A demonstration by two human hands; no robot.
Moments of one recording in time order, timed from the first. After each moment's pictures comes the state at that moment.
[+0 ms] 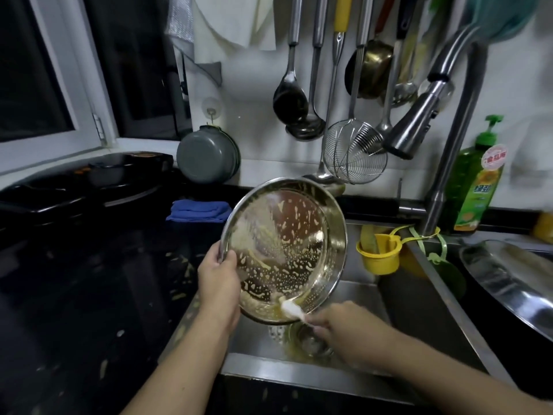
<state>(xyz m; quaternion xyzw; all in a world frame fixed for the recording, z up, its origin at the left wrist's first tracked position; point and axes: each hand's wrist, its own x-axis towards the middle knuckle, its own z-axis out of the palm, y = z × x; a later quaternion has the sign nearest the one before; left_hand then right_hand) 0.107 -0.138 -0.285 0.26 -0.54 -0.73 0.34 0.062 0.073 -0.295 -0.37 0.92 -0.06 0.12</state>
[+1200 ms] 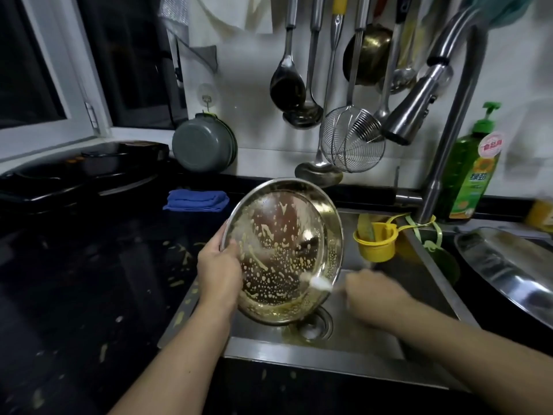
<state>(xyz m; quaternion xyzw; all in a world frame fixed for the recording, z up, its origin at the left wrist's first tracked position) 0.118 -0.130 -0.278 0.25 -0.59 -0.69 0.34 0.026 0.091 -0.287 -0.29 0.95 0.08 0.03</state>
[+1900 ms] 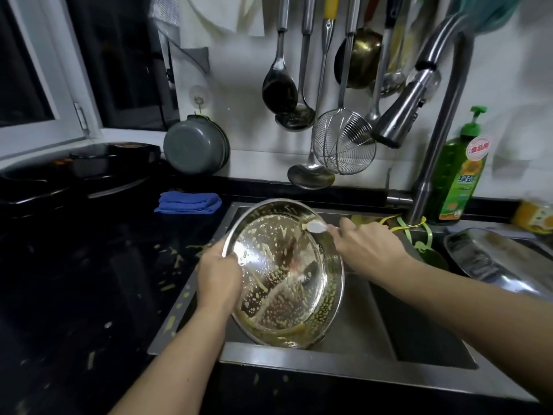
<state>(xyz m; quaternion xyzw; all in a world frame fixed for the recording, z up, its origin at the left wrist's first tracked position) 0.128 -0.116 -0.270 0.30 -0.70 -0.58 0.28 -0.005 0.085 -0.233 -0.34 0.88 0.27 -0.21</state>
